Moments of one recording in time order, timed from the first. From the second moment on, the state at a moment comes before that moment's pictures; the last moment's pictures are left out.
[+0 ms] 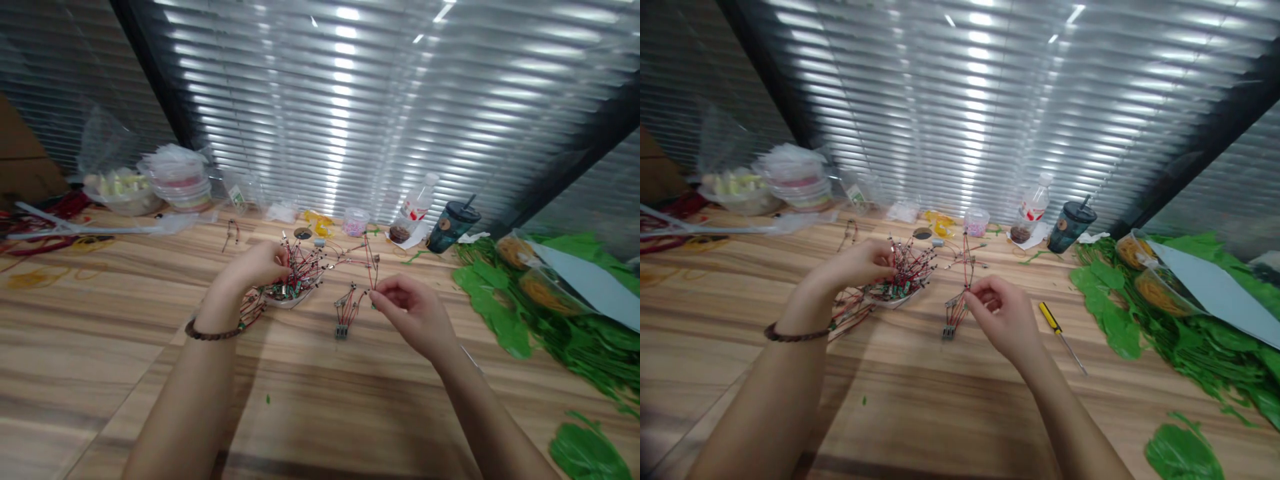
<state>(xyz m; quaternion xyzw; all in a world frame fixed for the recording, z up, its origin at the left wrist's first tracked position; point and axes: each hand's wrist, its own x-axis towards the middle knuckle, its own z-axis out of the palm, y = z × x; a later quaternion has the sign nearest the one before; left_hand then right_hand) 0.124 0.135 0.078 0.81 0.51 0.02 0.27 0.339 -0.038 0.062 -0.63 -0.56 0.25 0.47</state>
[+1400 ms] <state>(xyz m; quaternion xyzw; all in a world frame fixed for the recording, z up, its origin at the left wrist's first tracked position) 0.159 0.095 0.095 0.84 0.52 0.07 0.13 0.326 -0.065 -0.022 -0.67 -0.65 0.24 0.27</state>
